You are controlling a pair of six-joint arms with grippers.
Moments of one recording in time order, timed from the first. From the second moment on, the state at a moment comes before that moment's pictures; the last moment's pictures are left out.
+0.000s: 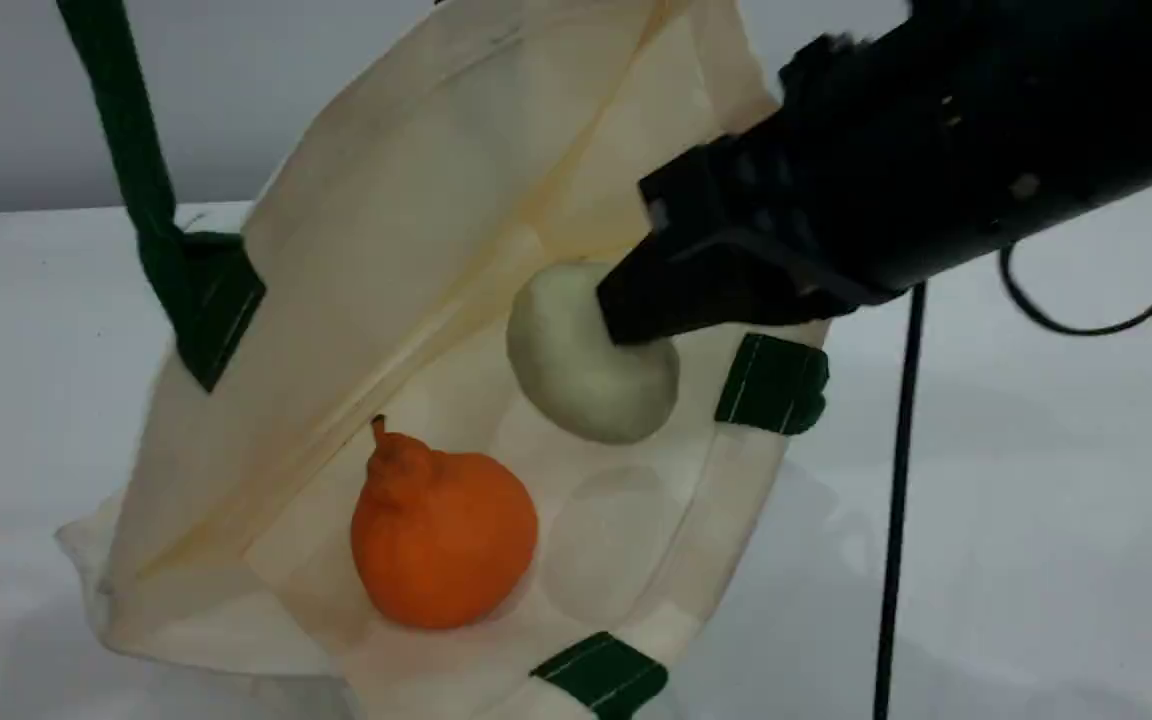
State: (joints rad) left arm -0.17 1.41 -1.44 -0.82 1.18 0.36; right arm 0.58 1.60 -0.71 1.74 0.45 -1.57
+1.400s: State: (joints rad) left arm -0.17 1.41 -1.44 -0.81 1.19 0.36; right arm 0.73 2.01 -1.13 1.75 0.28 -1.55
